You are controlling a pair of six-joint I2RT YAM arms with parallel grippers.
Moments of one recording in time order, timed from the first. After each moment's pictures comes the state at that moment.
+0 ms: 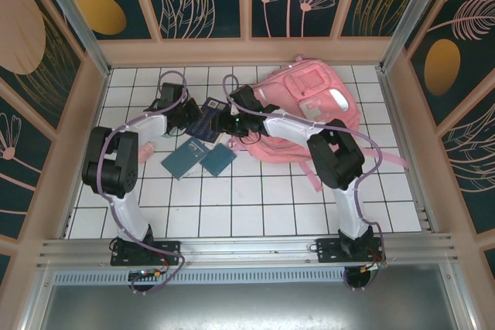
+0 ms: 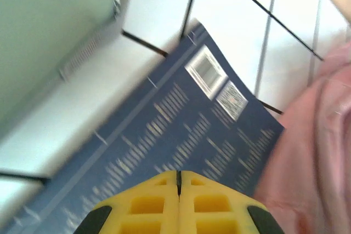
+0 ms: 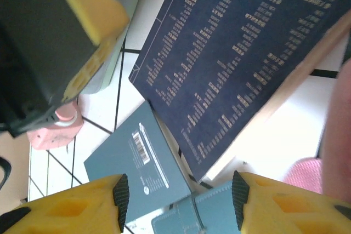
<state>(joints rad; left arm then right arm) -0.20 1.89 1.17 -0.11 0.20 -0.73 0.74 2.11 1.56 -0.26 -0.33 0.76</state>
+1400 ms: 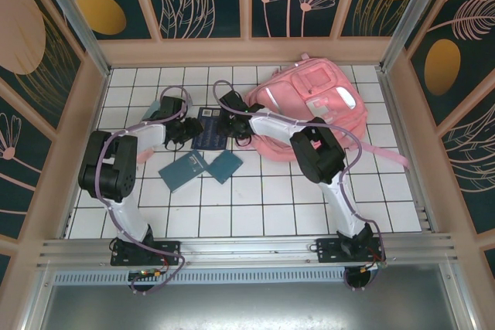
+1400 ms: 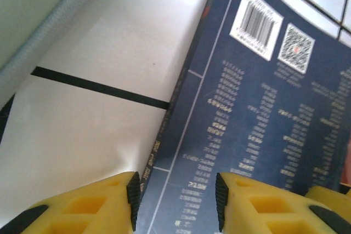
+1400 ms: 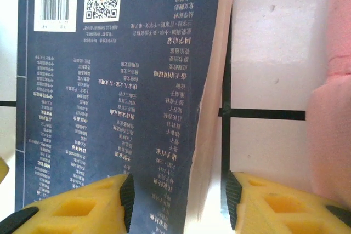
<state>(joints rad) -0.20 1.83 1.01 -0.17 0.20 -0.65 0.77 2.29 1.76 -0.48 -0.02 0.78</state>
